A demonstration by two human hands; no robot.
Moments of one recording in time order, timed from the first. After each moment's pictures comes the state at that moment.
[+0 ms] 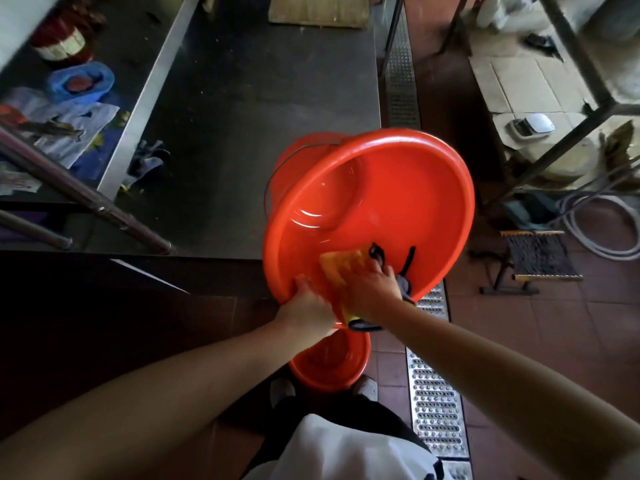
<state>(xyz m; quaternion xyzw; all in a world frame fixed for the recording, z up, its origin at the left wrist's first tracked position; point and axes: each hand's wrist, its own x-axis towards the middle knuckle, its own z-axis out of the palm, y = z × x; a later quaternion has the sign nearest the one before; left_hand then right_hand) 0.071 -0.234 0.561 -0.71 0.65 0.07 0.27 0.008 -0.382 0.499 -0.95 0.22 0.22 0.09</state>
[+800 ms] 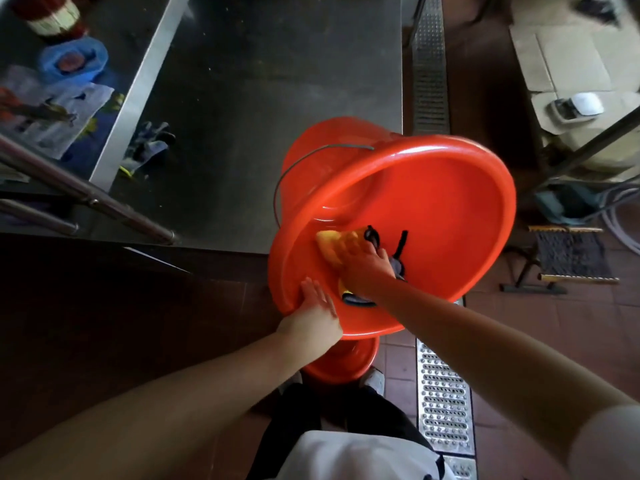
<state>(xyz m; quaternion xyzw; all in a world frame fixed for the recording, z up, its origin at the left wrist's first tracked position) 0.069 -0.241 0.542 -0.69 0.61 0.01 0.39 0.060 -0.415 0.451 -0.95 0.17 0.23 0.10</state>
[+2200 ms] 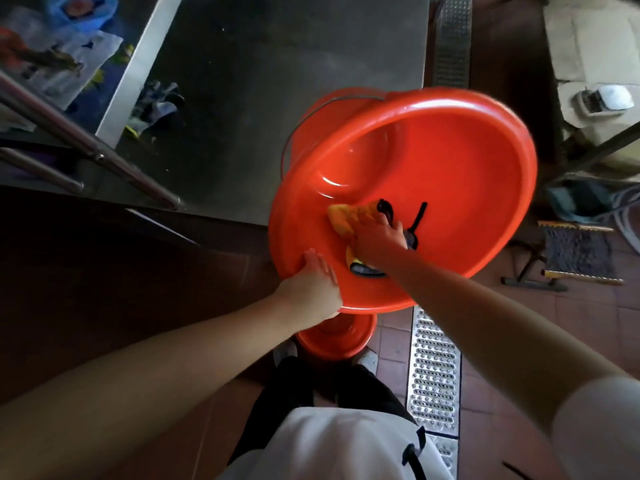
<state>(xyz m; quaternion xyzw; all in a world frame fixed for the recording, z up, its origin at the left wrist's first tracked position) 0.080 -0.236 0.566 -0.67 0.66 0.04 0.35 0.070 -0.427 0.471 -0.95 0.18 0.25 0.09</state>
